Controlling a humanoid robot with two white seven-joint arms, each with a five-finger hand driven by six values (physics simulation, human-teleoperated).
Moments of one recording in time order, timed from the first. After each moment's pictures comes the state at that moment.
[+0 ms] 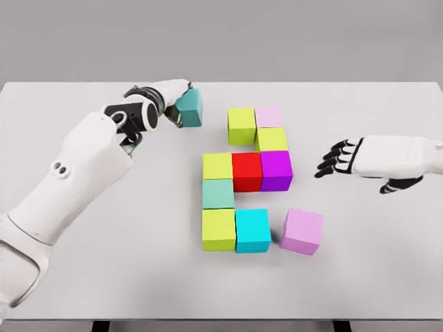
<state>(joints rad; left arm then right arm) -0.85 0.22 -0.78 -1.28 -0.66 0.61 -0.61 -0.66 -1.19 0.73 -1.75 0.20 -0.61 0.61</state>
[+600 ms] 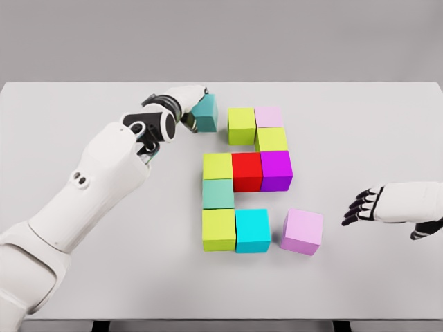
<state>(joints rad) -0.82 0.15 -0.76 -1.29 -0.73 0.61 -0.61 -0.65 -1.29 0.94 -1.76 0.21 -0.61 0.61</state>
